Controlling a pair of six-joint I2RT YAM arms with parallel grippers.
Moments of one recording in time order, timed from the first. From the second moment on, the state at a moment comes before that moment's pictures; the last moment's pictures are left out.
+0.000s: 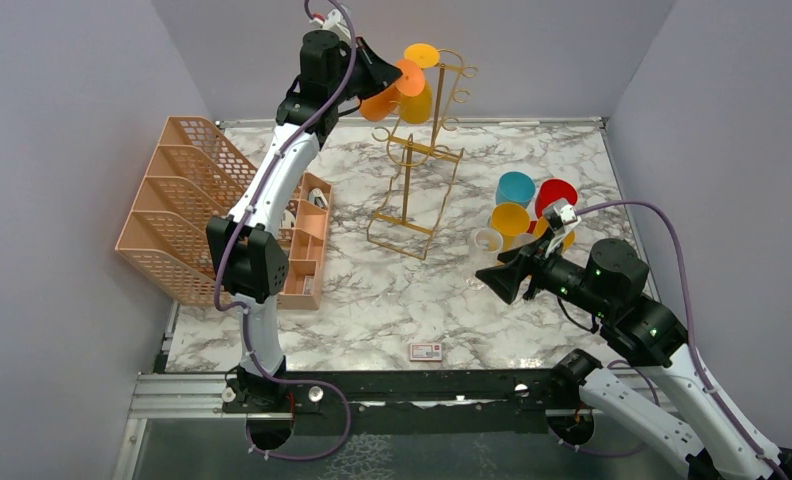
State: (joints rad) left arm -0.32 1.98 2.11 -0.23 0.31 -0.71; right arm 0.63 0.56 0.83 -0.50 -0.24 0.31
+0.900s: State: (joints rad) left arm -0.29 1.95 2.00 -0.08 0.31 -0.83; right arm 0.63 0.56 0.83 -0.50 -0.24 0.31
